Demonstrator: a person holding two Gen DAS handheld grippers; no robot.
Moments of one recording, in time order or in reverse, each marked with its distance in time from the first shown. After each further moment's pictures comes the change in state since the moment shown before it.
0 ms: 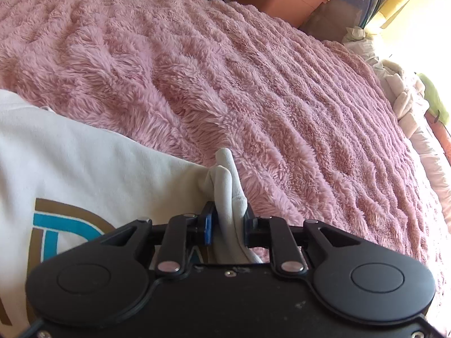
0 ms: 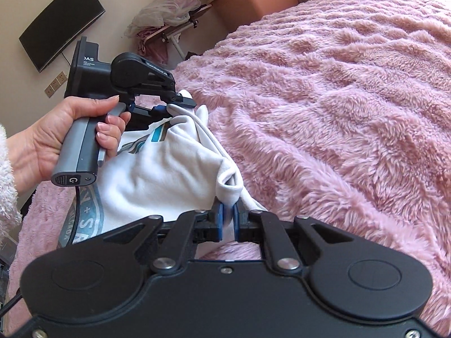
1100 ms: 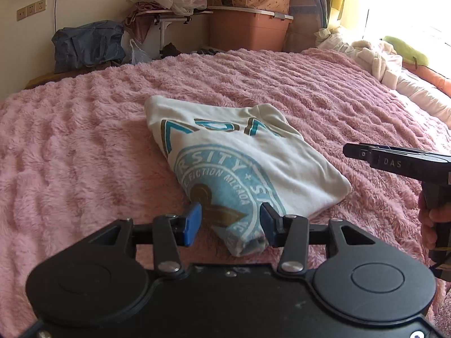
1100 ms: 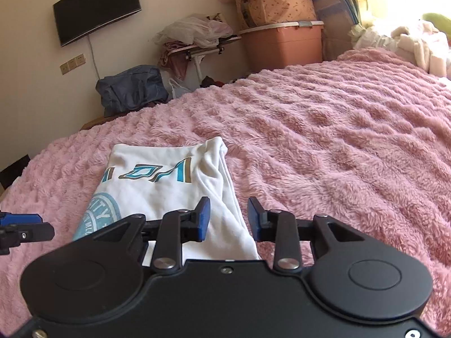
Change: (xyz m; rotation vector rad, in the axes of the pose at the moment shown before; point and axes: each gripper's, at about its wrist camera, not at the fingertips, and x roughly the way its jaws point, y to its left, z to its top) left arm -0.250 0.047 -0.217 0.309 -0.224 0.164; right arm -0.040 0.052 0.030 -0.325 -0.123 -0.054
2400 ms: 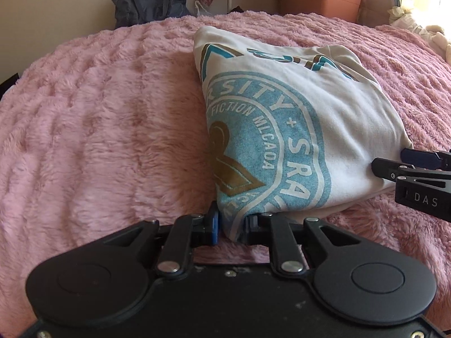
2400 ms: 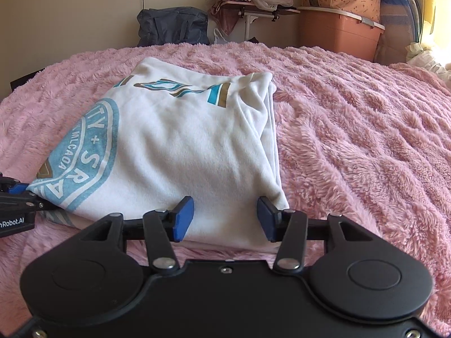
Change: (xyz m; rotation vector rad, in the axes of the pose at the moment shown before) left arm 0.088 -0.014 -0.048 -0.151 0.102 0.301; right arm 0.058 0.031 -0.055 -0.270 0.159 0.038
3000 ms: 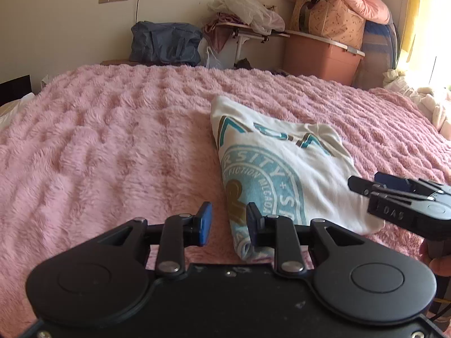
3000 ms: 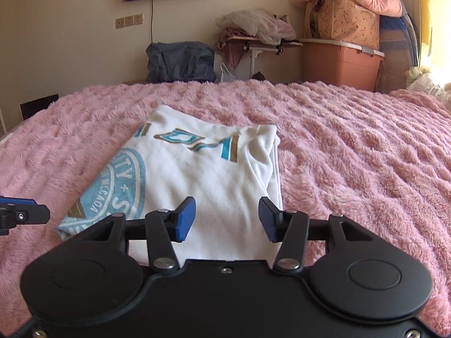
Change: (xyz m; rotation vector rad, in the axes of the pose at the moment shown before) left arm -0.094 0.024 0.011 -0.111 -0.224 -0.078; right arm -0.045 0.006 0.023 0.001 -0.183 0.051
